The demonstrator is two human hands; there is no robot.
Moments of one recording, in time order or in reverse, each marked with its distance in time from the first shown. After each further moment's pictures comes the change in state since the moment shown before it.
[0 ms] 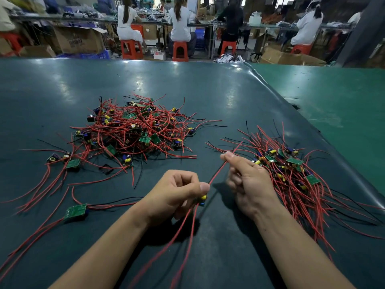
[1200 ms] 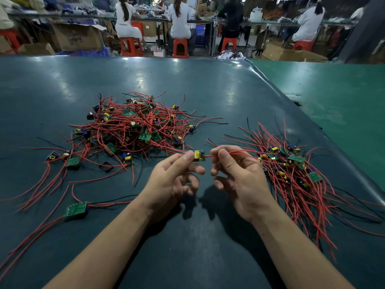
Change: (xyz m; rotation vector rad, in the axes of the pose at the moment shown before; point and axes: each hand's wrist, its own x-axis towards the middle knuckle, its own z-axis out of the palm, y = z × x) left_hand 0.009 0.006 0.005 -0.366 0.247 0.024; right_hand -0.021 -0.002 0.013 -0.086 -0.306 -0.173
